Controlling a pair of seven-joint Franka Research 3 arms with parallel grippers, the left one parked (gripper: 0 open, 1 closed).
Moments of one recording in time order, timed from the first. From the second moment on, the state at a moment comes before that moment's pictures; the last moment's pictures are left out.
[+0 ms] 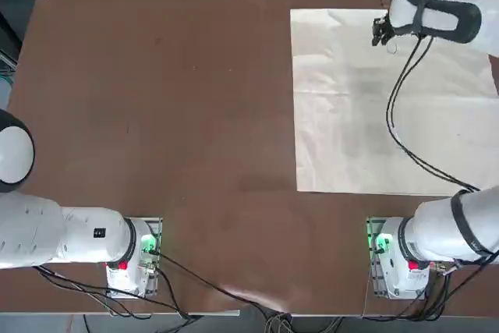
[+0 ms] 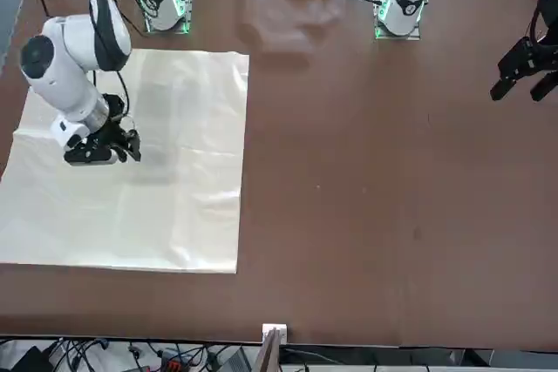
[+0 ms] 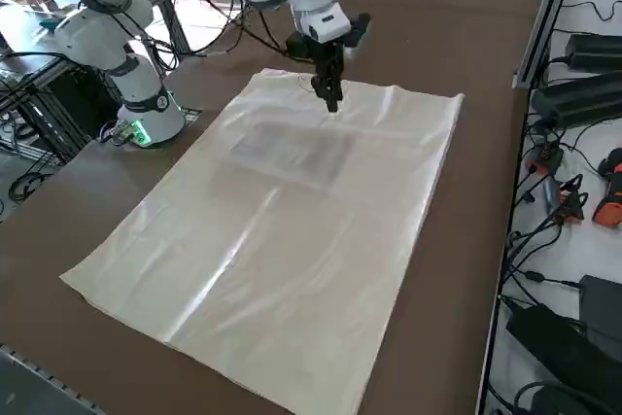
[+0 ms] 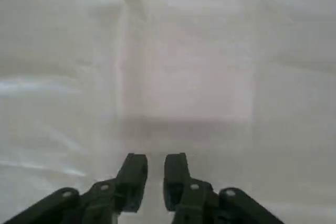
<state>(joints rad) -0.10 0.11 0.19 -2.23 -0.02 2.46 0.05</state>
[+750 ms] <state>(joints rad) -0.09 0.29 0.19 -2.32 -0.02 2.74 0.00</state>
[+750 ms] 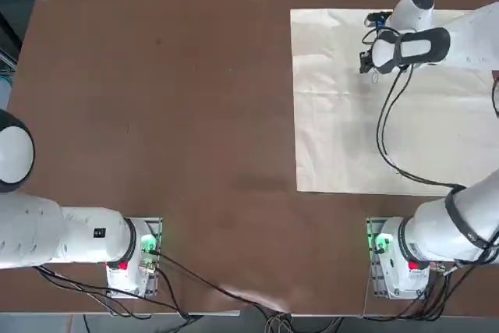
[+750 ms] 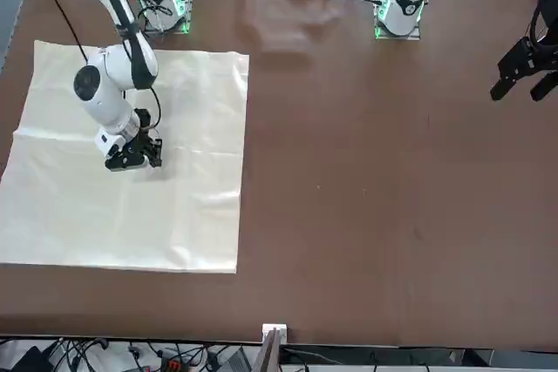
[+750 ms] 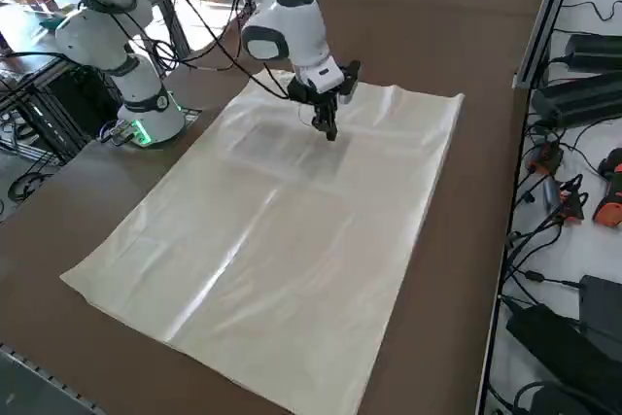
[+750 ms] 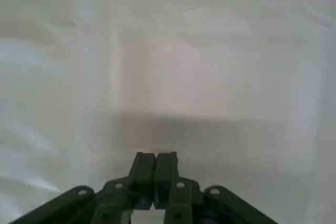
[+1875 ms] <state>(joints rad) 0.01 0.38 0.19 -2.31 -0.02 2.82 0.03</state>
